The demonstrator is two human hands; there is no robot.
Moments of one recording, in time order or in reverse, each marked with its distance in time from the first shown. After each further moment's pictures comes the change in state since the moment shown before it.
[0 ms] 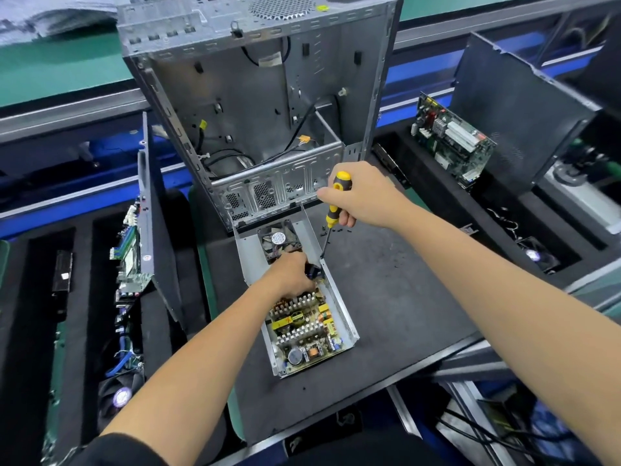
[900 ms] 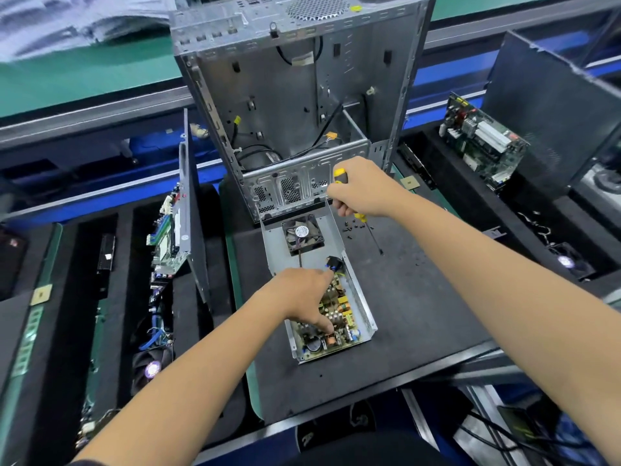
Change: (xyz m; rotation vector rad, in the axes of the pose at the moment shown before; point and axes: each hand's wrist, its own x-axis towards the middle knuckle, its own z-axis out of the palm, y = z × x) left_hand -0.065 -0.004 -0.004 0.534 -0.076 0.292; right_hand 0.018 -0.014 0.023 -0.109 -0.094 -0.006
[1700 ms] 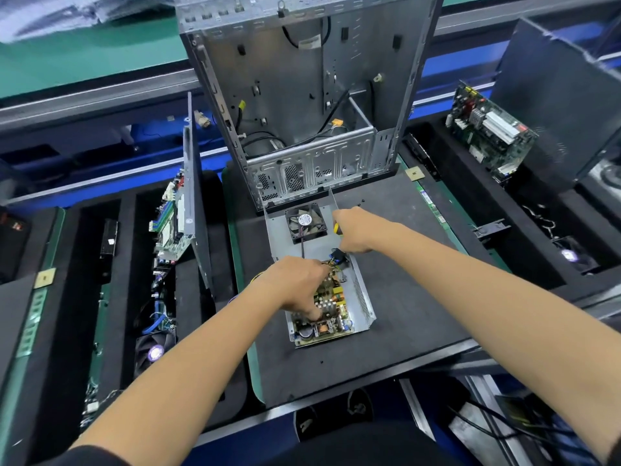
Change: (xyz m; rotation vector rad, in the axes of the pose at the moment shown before) left_hand -0.006 -0.006 0.008 0.071 0.051 -0.008; right_hand -0.018 0.023 0.057 -0.562 -0.355 0.212
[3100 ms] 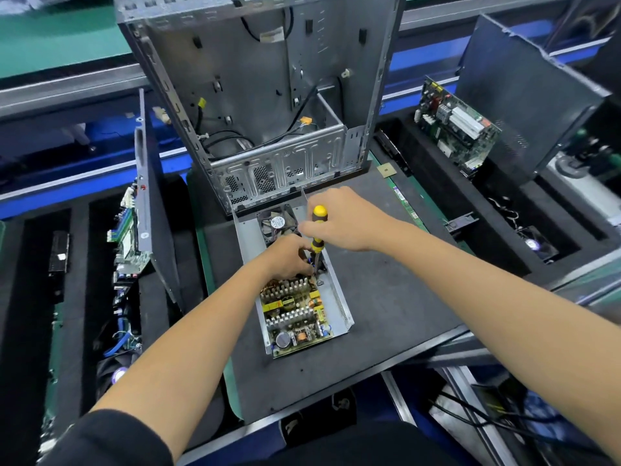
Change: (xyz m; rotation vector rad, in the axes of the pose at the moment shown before) left_hand 0.064 -0.018 0.001 -0.747 0.082 -0.157; right_hand -0.037 0.009 -0.023 0.373 0.333 -0.273
